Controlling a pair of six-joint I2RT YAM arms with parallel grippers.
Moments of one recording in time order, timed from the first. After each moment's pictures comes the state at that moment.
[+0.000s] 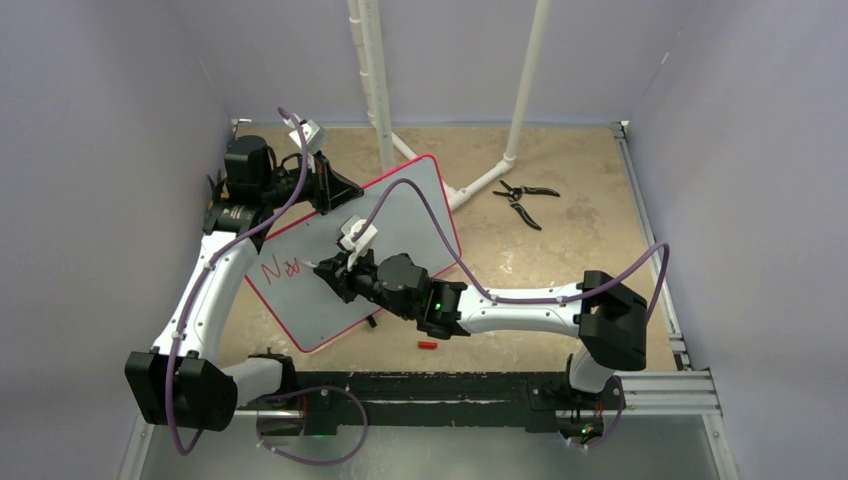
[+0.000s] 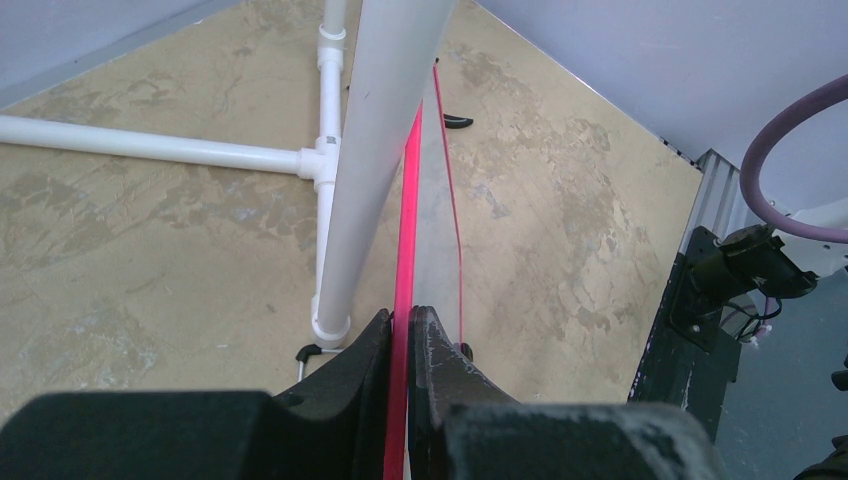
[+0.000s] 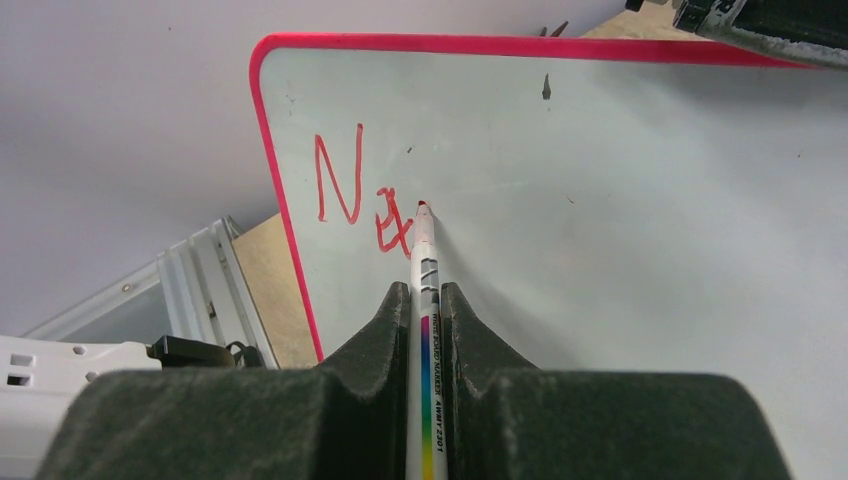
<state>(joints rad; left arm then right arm) -0.09 1.19 1.13 -0.29 0.90 -0.02 1.30 1.67 1.16 0.49 0.30 0.22</state>
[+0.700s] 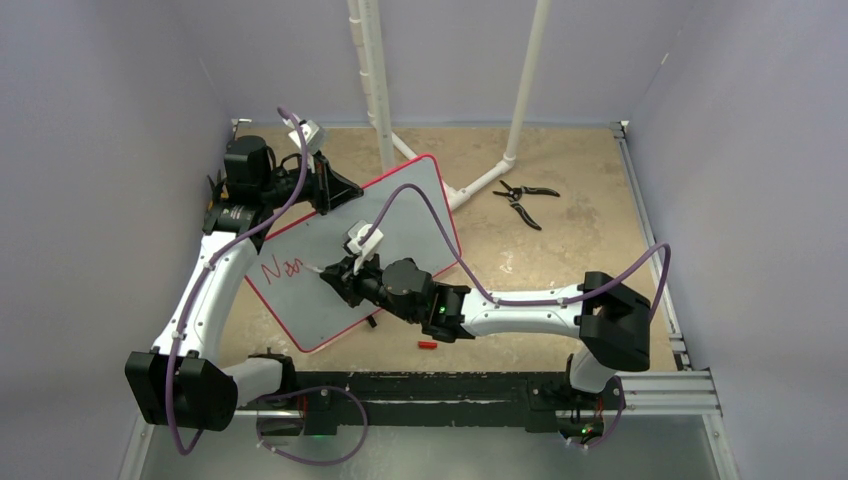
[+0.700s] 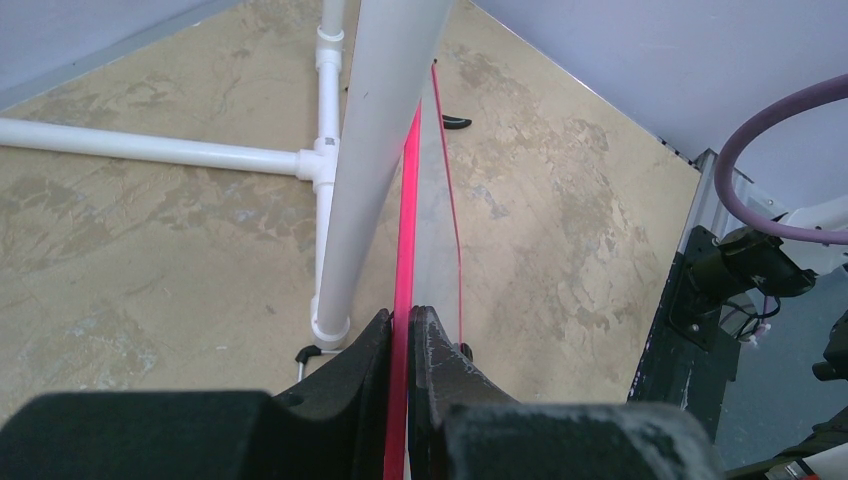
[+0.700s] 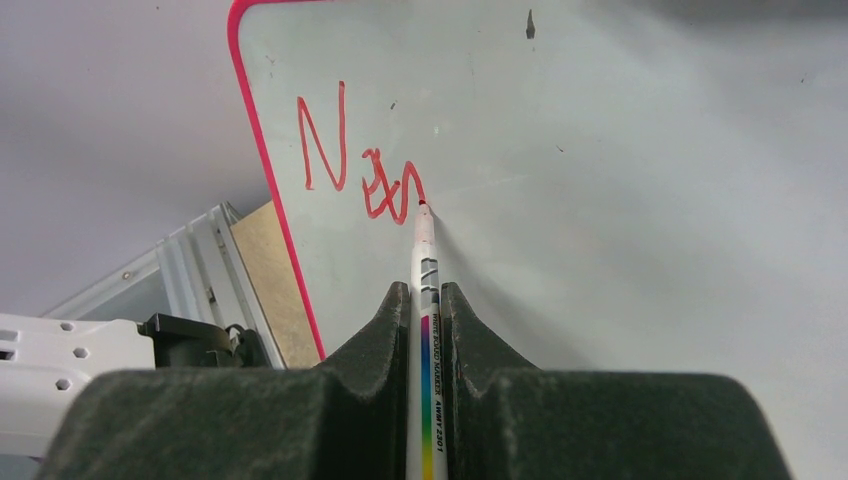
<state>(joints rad) -0.09 1.19 1.13 -0.29 0.90 -0.02 1.30 1.65 1.09 0.52 0.30 0.25</state>
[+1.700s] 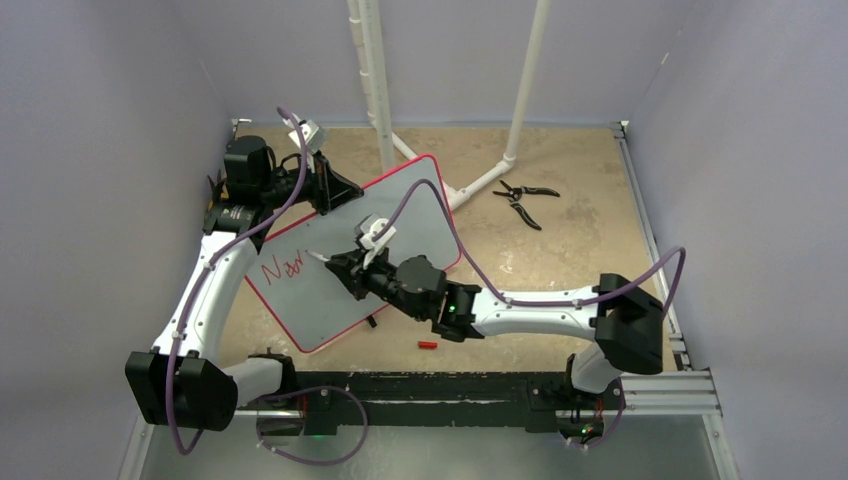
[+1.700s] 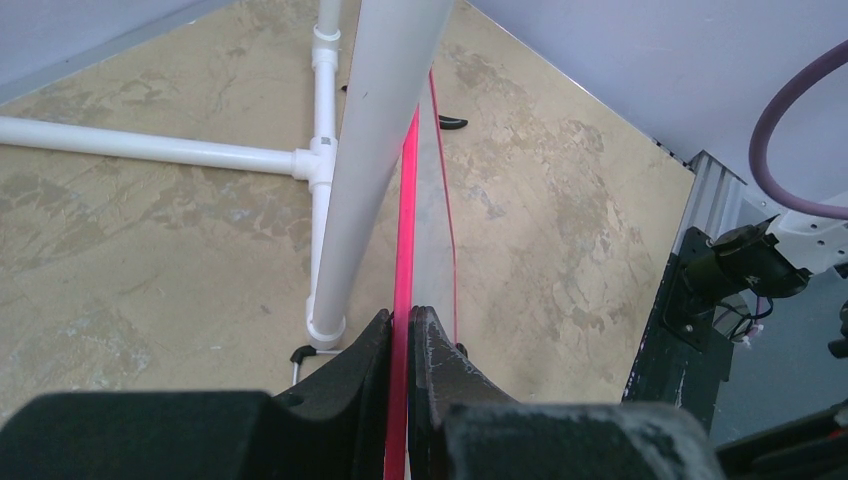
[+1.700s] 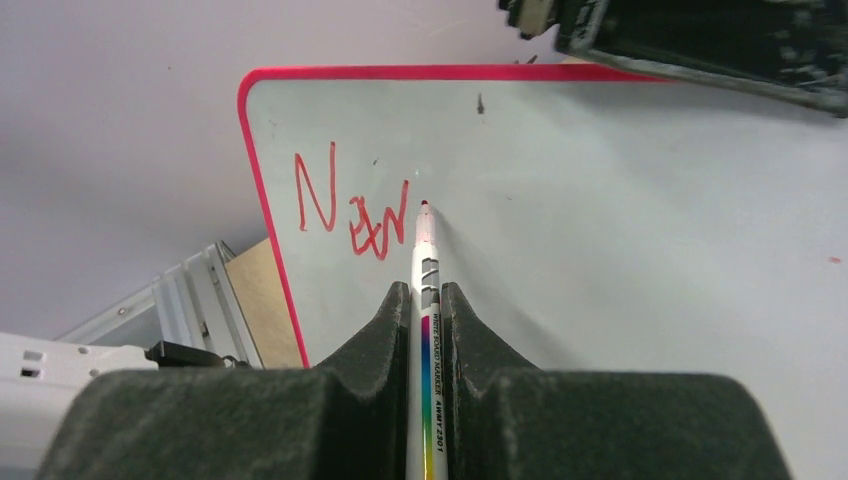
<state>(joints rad) -0.08 1.19 1.13 -0.29 0.91 -0.03 1.29 1.61 1.08 0.57 0.33 0.21</state>
